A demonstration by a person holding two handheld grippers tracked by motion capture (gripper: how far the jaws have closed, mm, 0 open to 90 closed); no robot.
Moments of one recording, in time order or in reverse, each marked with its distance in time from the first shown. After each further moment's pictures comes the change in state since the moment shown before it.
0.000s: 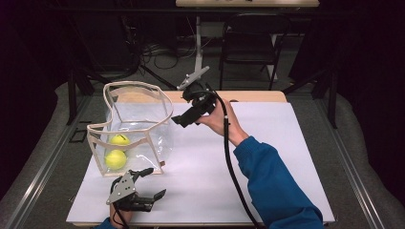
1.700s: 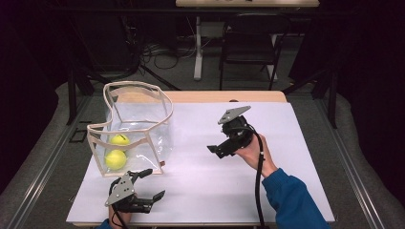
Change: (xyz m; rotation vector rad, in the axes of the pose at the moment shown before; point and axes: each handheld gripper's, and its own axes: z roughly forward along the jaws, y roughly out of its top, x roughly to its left) left arm -0.002 -0.001 -0.004 -0.003 0.004 -0.002; right arm 0.004 -0.128 -0.029 0.031 -0.049 0.097
